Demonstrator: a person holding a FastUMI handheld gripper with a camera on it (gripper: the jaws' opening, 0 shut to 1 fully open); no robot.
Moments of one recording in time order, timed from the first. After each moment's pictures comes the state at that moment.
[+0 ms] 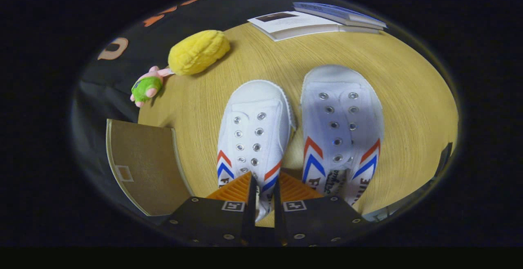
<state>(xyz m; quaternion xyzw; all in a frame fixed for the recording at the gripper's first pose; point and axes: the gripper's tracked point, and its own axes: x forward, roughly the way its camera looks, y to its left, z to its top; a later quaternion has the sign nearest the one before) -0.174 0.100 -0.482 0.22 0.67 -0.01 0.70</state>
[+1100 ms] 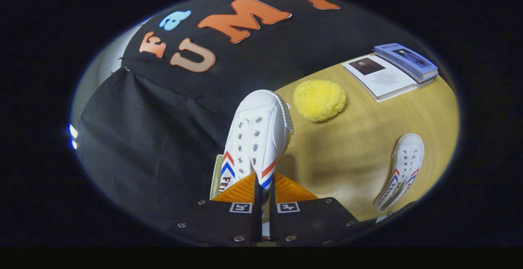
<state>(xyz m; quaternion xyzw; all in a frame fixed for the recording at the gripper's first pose) -0.079 0.243 -0.282 0.27 0.51 0.19 0.79</state>
